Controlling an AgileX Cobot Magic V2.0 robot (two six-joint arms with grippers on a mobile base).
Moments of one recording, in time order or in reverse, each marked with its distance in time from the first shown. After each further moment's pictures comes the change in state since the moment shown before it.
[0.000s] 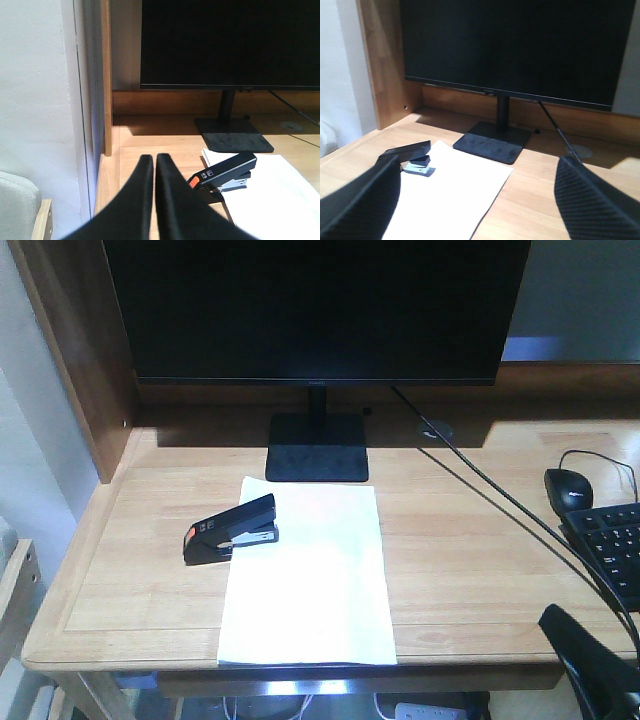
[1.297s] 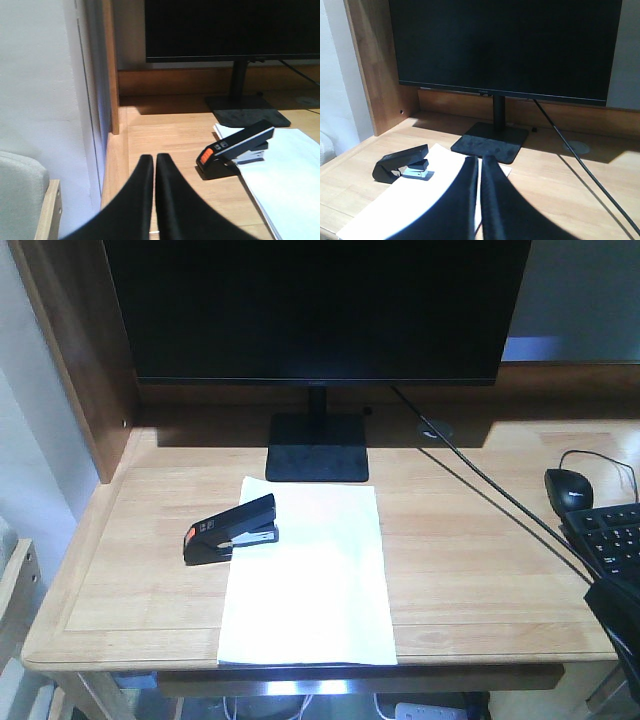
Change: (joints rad) left arm 0.072 -0.092 0.217 -0.091 -0.107 0.130; right arm 0.000 0.000 0.000 0.000 0.017 0.043
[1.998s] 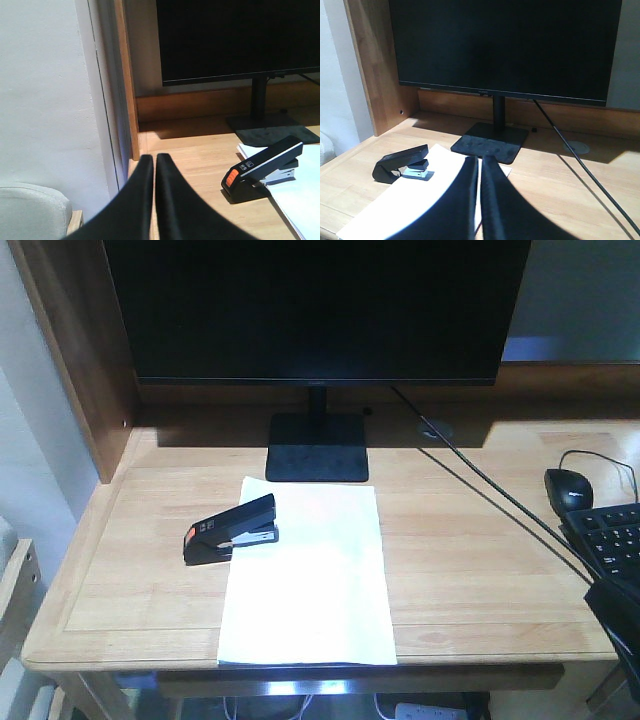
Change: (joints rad) left arm 0.050 0.000 0.081 -0.099 -0.194 0.195; right arm 0.000 0.000 0.000 0.000 0.001 0.000
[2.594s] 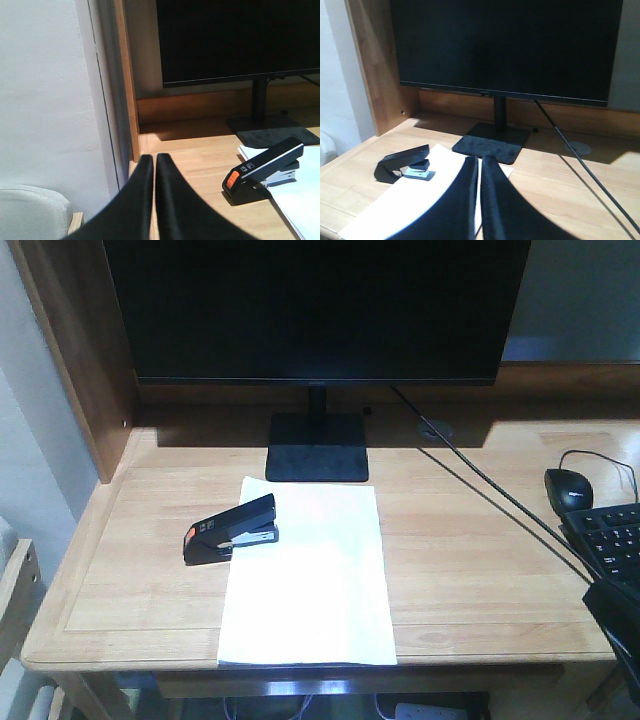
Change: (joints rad) left arm 0.000 0.000 0.000 0.000 -0.006 0.002; right arm 0.015 -0.002 0.000 0.000 0.003 0.000
